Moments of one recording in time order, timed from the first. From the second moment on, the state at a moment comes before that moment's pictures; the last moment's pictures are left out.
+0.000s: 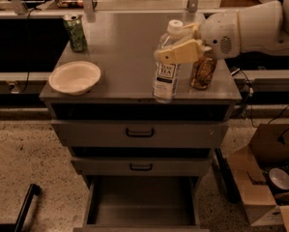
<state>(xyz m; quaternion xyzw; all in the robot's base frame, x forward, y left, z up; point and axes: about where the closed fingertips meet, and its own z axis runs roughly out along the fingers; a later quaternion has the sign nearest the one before) 0.560 -0.055 0.982 -0.49 0.66 0.33 0.46</state>
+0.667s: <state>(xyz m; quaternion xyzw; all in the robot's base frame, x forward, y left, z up) 0.503 -0.060 0.970 -0.53 0.66 0.31 0.43</state>
